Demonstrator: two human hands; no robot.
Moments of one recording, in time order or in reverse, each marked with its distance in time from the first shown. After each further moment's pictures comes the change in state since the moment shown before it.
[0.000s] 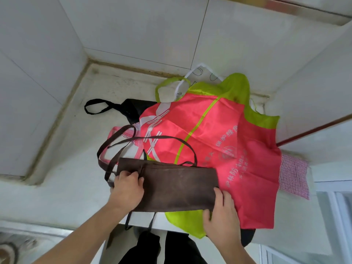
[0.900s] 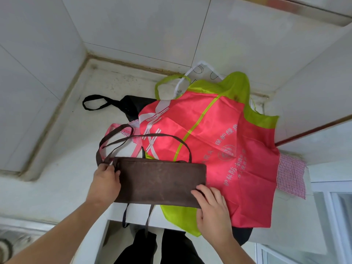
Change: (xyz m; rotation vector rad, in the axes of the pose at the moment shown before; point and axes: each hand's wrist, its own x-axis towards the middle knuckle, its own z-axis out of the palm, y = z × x) left_hand 0.026 -0.059 0.002 -0.122 0.275 0.029; right_hand 0.003 -0.006 0.001 -0.137 0.039 -0.415
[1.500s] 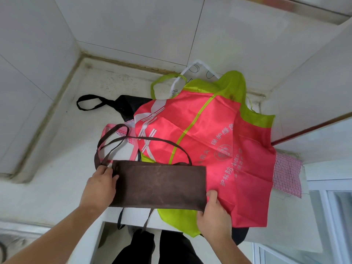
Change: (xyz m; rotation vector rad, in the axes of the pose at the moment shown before) left_hand -0.005 -0.005 0.006 0.181 0.015 0.137; right_hand 0.002 0.001 -0.003 0.194 -0.206 0.492
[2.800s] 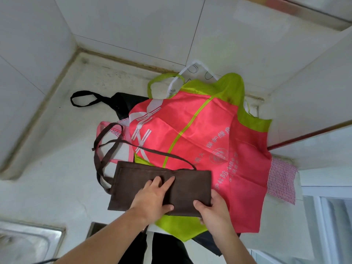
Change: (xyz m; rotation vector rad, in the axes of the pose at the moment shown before) left_hand -0.034 0.132 0.046 0.016 -0.518 0.361; right_hand 0.020 -0.001 -0.036 0.788 -0.151 0.275
